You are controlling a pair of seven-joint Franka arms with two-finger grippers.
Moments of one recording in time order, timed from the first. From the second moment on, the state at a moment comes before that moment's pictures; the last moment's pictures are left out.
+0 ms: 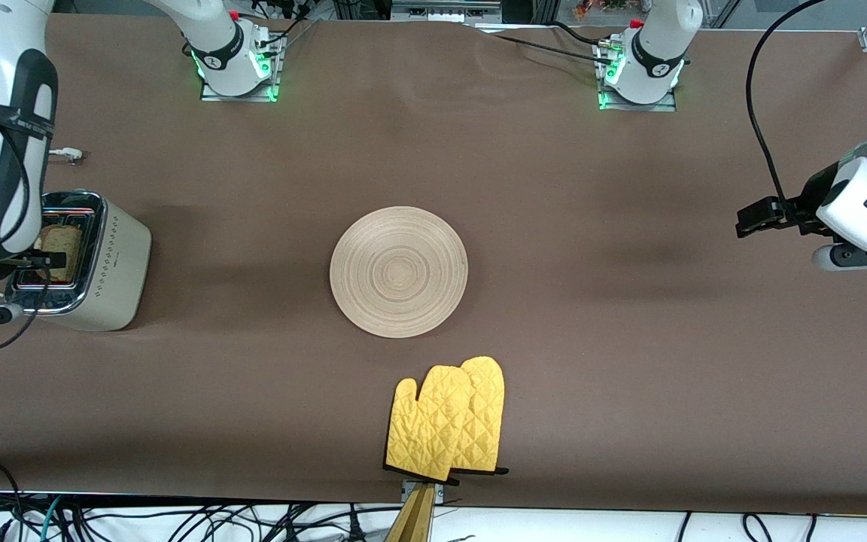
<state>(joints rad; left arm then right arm) 0.03 0.18 -0.08 -1.49 0.00 1.57 -0.14 0.37 0.58 -0.74 -1.41 0.13 1.58 -0.33</state>
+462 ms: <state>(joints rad) 0.03 0.18 -0.08 -1.49 0.00 1.57 -0.14 0.39 0.43 -0.73 -1.32 0.19 1.33 -0.34</state>
